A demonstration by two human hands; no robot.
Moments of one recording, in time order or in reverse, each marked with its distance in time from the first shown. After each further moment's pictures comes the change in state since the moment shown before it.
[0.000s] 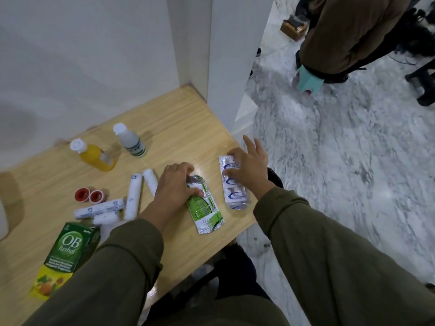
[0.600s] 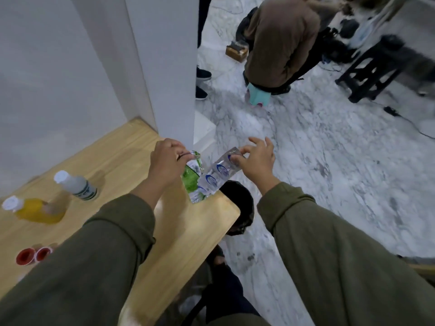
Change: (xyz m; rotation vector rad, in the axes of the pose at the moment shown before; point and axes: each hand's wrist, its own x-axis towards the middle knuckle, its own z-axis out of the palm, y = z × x) left_hand 0.081 0.109 -0.015 -0.137 0.179 0.278; right_hand -0.007 0.067 -0.092 0.305 0.334 0.311
